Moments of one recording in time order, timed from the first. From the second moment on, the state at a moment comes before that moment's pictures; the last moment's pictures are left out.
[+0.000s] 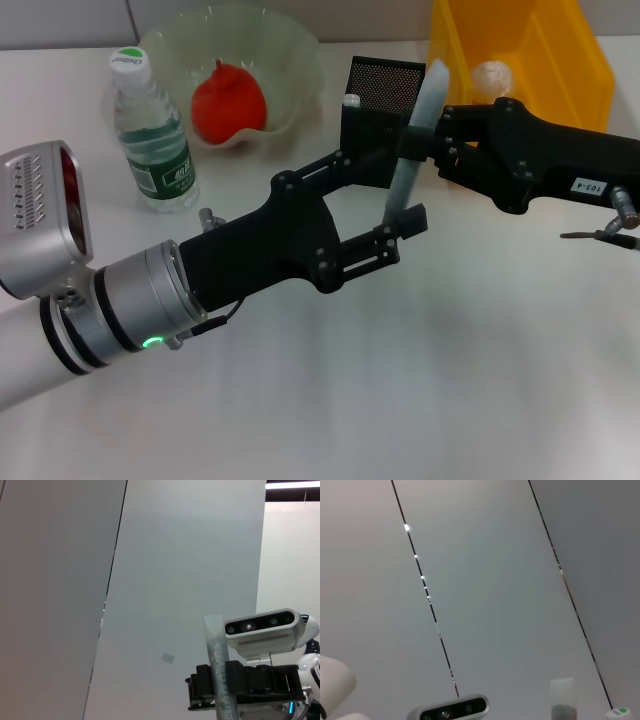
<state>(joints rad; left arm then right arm) -0.52 -2.07 2.10 0.25 0.28 1.53 -0.72 0.64 2.03 -0.66 -0.39 -1.74 -1.83 1.27</state>
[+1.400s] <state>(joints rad) -0.51 -1.97 2.09 0.08 0.32 1.40 -0.74 0.70 2.01 -0.65 -0.58 -1.71 -1.60 1.42</state>
